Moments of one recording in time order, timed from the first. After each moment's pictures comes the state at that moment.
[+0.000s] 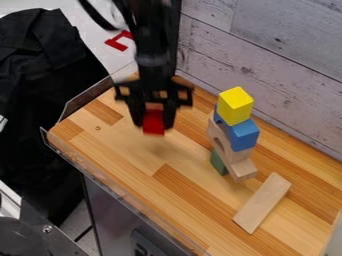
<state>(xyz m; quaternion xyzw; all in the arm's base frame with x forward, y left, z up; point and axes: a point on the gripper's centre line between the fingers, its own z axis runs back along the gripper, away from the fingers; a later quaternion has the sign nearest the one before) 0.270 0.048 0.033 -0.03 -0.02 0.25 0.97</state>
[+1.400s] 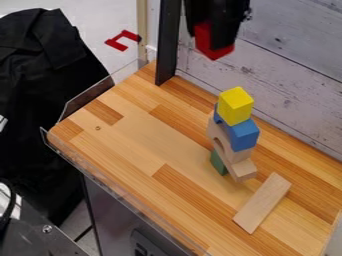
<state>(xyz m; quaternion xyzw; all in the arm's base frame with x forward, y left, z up) 0.296 -0.015 0.160 -0.05 -0.03 -0.19 0.98</state>
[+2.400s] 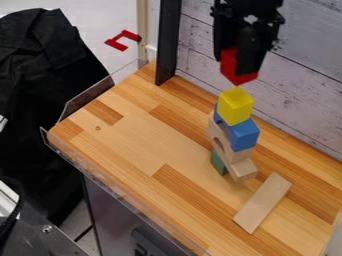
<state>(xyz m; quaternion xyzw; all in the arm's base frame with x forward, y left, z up) 0.302 -0.048 0.136 -0.06 0.01 -0.23 0.97</state>
